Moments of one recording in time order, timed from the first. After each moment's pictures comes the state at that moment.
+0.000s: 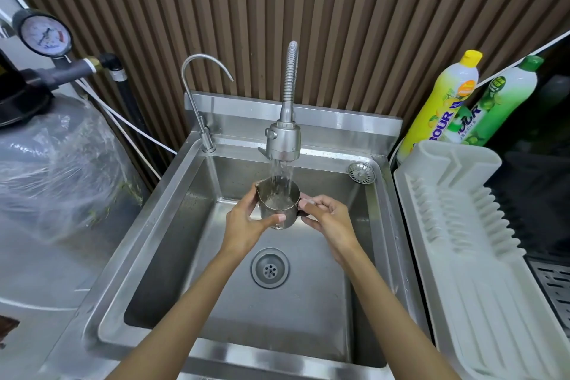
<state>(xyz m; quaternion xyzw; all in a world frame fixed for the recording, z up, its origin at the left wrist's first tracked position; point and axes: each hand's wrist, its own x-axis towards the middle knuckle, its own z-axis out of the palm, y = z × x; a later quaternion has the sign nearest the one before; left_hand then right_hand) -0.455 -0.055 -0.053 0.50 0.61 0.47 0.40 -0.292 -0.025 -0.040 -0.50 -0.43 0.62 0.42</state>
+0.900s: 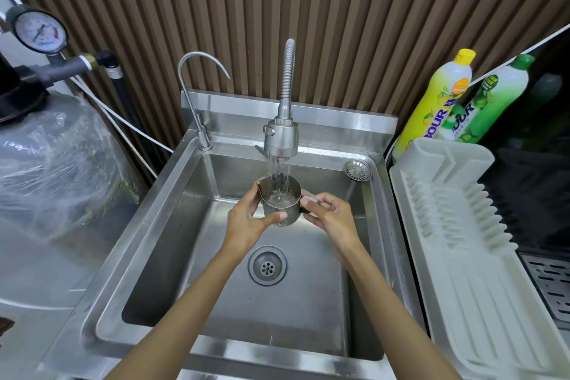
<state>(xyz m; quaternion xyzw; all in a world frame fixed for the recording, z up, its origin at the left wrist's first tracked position) -0.450 -0.054 -0.057 0.47 0.57 0.50 0.45 -0.288 -0.034 -0.031 -0.50 -0.43 0.61 0.44</state>
